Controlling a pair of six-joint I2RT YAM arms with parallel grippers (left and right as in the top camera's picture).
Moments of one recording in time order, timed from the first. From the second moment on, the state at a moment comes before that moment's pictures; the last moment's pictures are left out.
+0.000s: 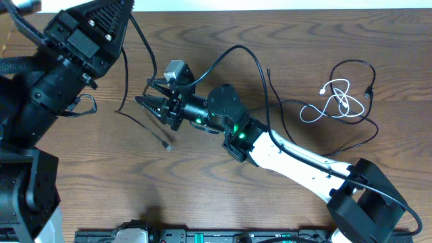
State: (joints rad) left arm 0.00 1.25 2.08 -0.79 0.60 -0.93; right arm 0.89 1.77 1.19 0.68 -0.34 0.32
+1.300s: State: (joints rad) left arm 0.02 1.26 2.08 -0.99 0.16 -0.77; right arm 0.75 1.73 1.21 0.35 -0.27 0.35
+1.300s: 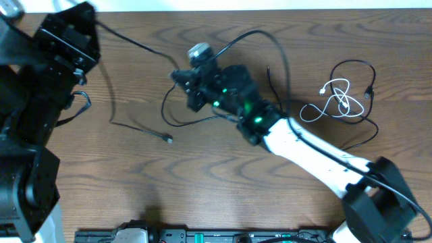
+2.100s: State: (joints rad) left arm 0.02 1.45 2.08 -1.32 -0.05 -0.64; right arm 0.60 1.24 1.50 0.27 -0.08 0.14
